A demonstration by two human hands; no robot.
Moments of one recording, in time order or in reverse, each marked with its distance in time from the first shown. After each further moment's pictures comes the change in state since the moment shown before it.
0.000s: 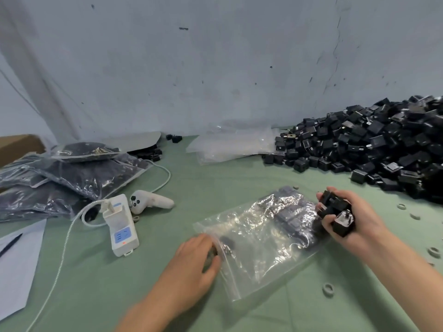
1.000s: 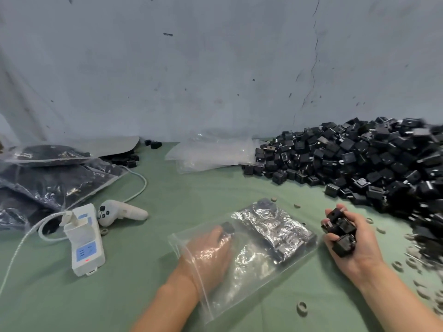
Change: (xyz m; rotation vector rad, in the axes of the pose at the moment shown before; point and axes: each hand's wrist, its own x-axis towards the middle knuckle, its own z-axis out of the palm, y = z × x) left_hand 0.074 0.025 0.049 0.403 0.046 0.200; right_hand 0.012 -0.008 -0.050 0.170 0.019 -0.269
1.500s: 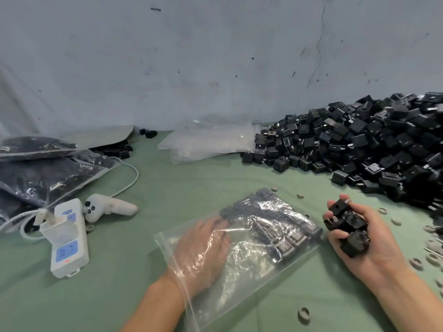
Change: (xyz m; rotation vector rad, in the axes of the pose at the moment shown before) left_hand 0.016 0.002 0.011 -0.302 -0.055 -0.258; right_hand 0.007 -0.003 -0.006 0.042 -0.067 0.135
